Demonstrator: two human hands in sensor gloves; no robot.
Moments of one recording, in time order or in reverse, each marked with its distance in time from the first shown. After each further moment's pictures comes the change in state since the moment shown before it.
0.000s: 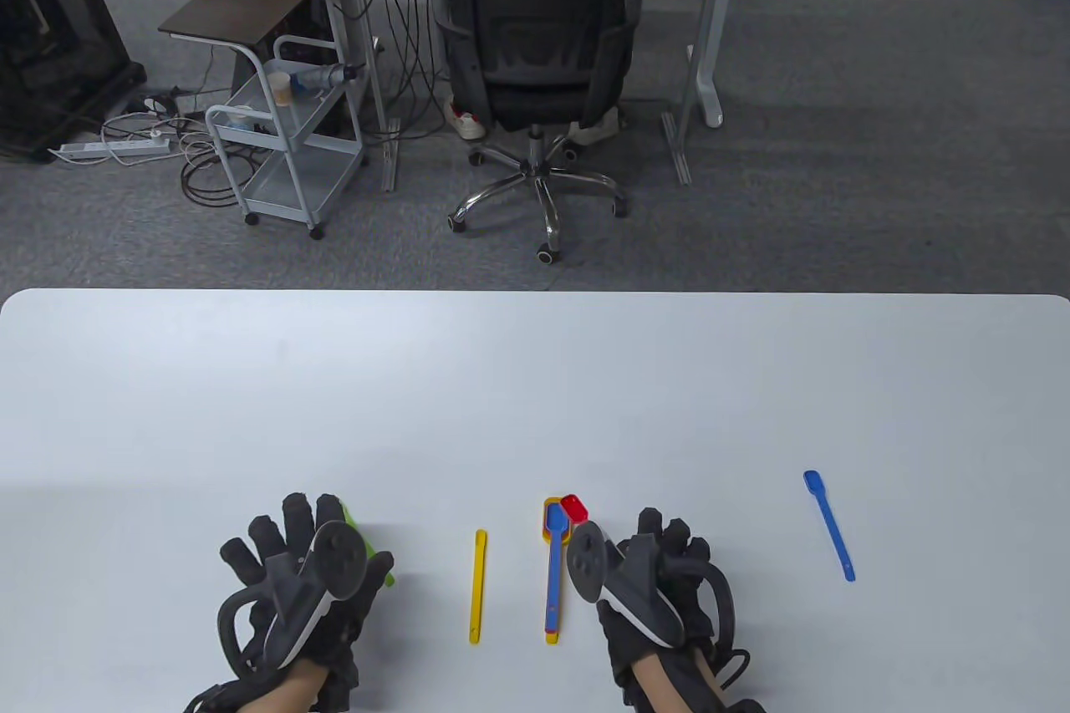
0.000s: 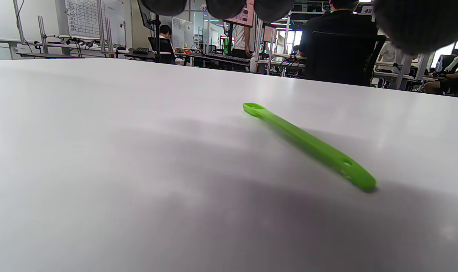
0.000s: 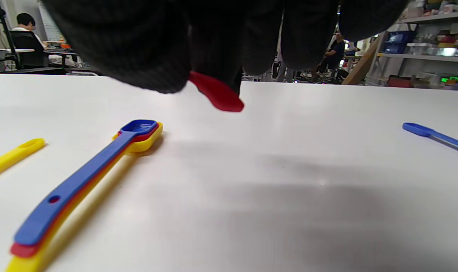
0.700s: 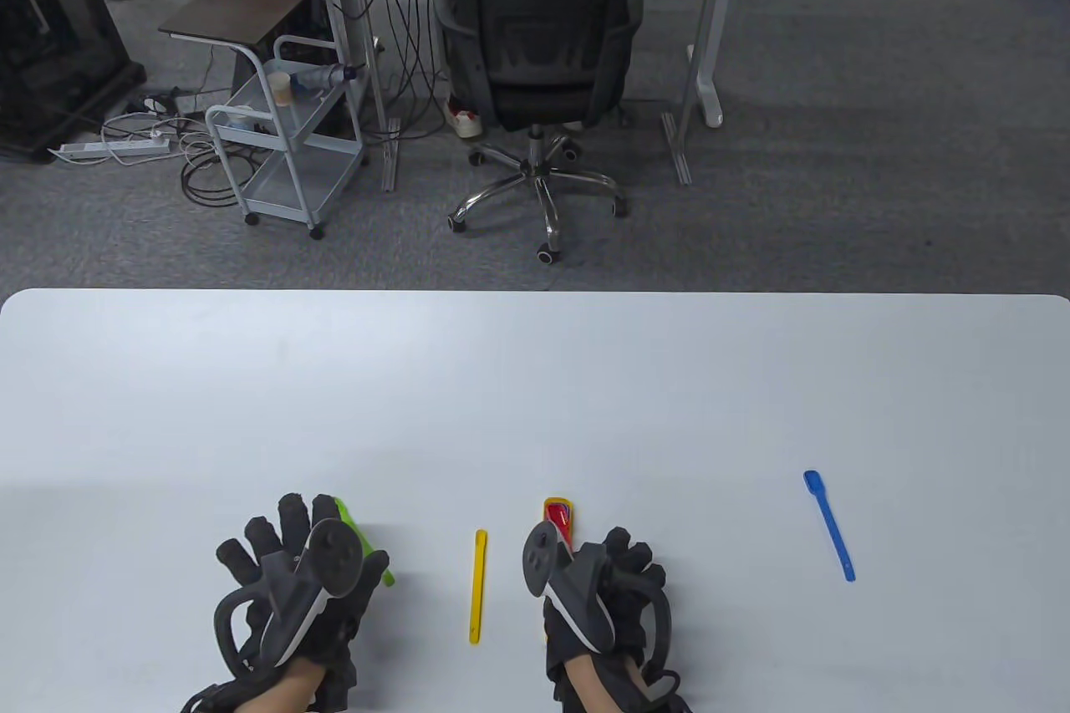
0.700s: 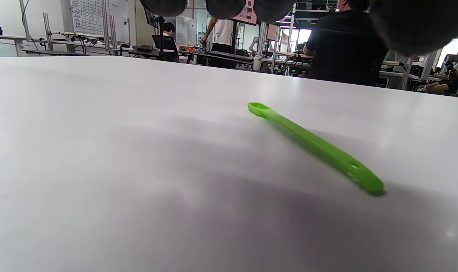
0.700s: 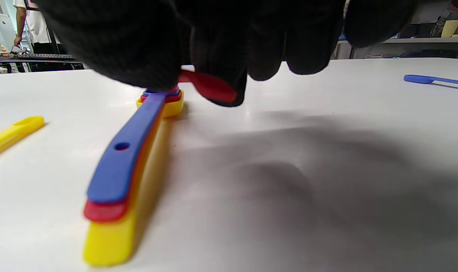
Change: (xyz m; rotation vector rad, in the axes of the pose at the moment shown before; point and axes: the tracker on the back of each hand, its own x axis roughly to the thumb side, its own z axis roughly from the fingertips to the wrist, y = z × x) left_hand -0.003 0.000 -0.002 -0.008 0.016 0.007; right_hand 0.041 0.037 -0.009 -0.005 0.156 -0.062
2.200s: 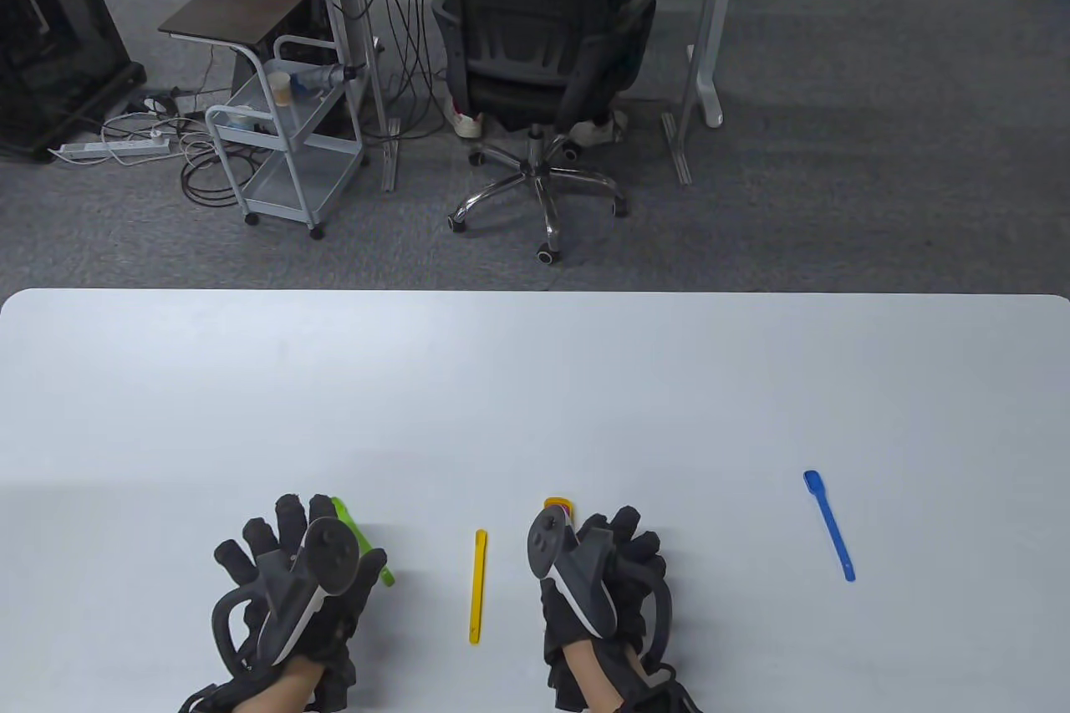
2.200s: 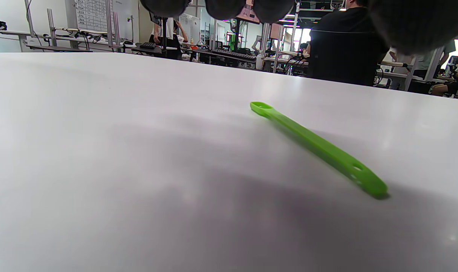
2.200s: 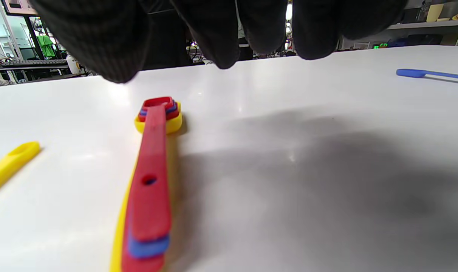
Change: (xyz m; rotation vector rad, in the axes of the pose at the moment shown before) left_hand -0.003 -0.001 -0.003 -0.005 0.011 0.014; right_hand -0.005 -0.016 -0.008 0.015 0.041 -0.049
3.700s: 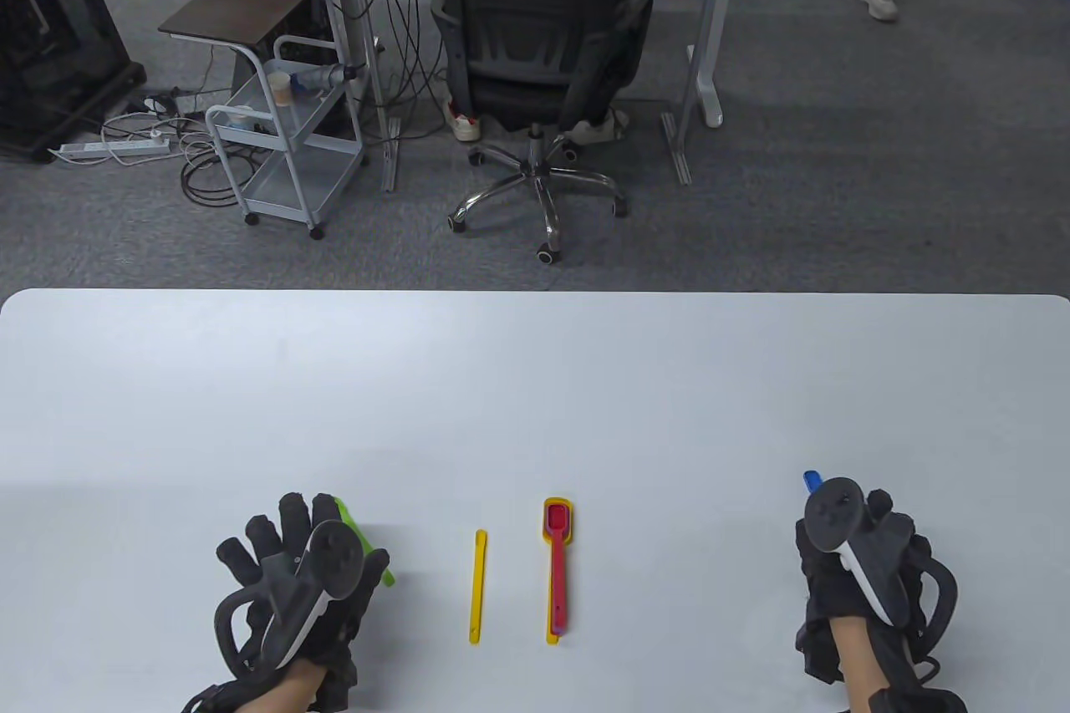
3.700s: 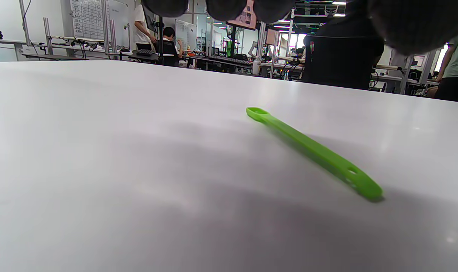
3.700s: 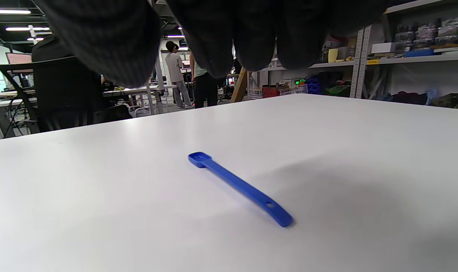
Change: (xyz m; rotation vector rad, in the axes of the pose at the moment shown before) left_hand 0.002 -0.002 0.002 0.026 -0.016 -0.014; right_hand -0.240 -0.054 -0.067 -0.133 0.226 -0.030
